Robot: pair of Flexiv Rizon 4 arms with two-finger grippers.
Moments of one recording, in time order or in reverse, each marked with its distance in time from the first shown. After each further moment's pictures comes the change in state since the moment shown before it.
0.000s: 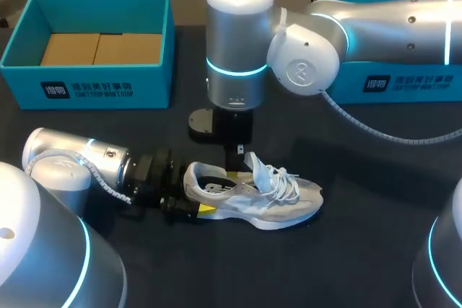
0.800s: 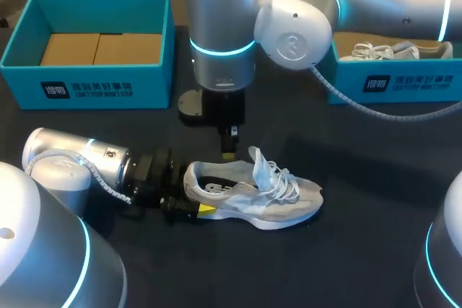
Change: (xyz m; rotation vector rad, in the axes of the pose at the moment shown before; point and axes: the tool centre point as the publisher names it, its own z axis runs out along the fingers) left arm 0.000 0.000 0.000 0.000 0.000 0.000; right arm -0.004 0.007 -0.051 0.067 -0.084 -0.018
